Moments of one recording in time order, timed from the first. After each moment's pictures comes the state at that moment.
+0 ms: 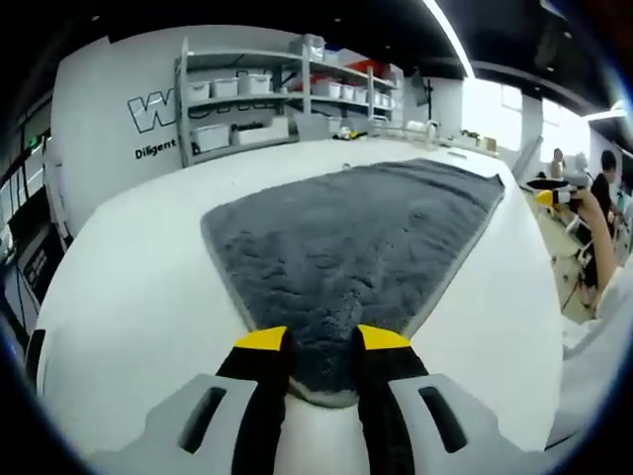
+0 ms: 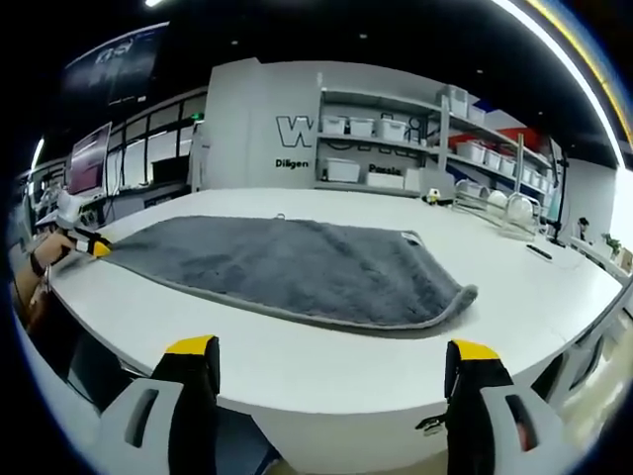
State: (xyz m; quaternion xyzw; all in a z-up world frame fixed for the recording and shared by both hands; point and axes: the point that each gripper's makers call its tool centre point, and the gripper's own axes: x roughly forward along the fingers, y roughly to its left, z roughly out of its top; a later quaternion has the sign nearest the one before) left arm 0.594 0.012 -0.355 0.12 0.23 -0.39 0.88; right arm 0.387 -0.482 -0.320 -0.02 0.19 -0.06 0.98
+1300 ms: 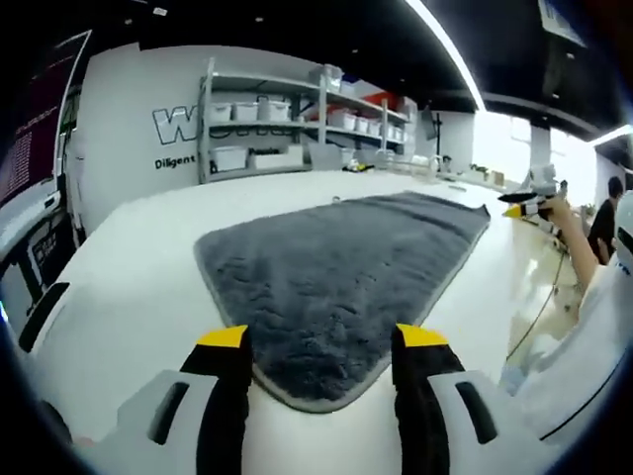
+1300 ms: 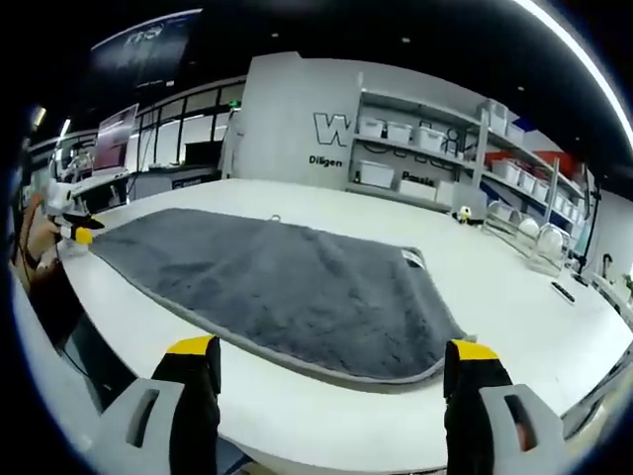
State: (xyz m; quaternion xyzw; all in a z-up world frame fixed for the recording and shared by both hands) left arm 0.537 0.042 -0.325 0.05 0.17 -0.37 0.91; right arm 0.427 -0.496 -0.305 -0.07 0.20 0.02 0.98
